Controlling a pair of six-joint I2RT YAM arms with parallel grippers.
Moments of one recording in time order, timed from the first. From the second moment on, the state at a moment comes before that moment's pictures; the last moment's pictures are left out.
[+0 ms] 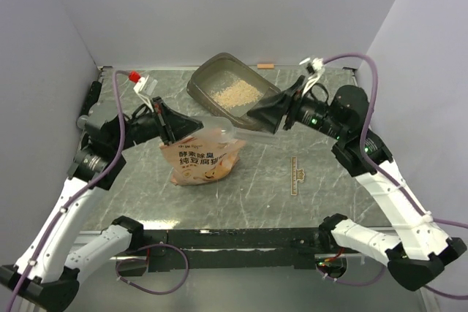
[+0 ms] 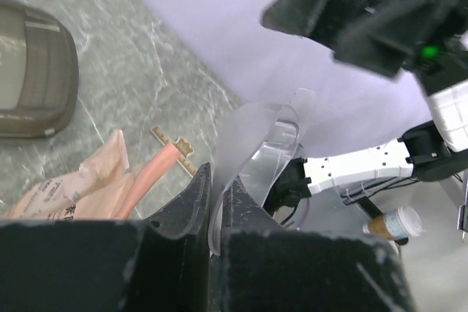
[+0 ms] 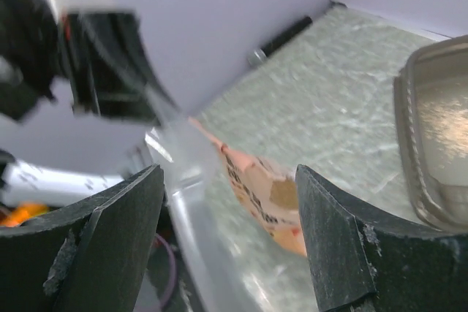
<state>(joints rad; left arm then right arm) -0.40 0.87 1.09 -0.23 0.69 -0.60 0.56 0.99 1.28 -0.28 -0.47 0.42</state>
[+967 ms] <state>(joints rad) -0.26 0.89 1.05 -0.02 0.77 -0.63 0.30 1.06 0.89 0.63 -1.10 1.01</state>
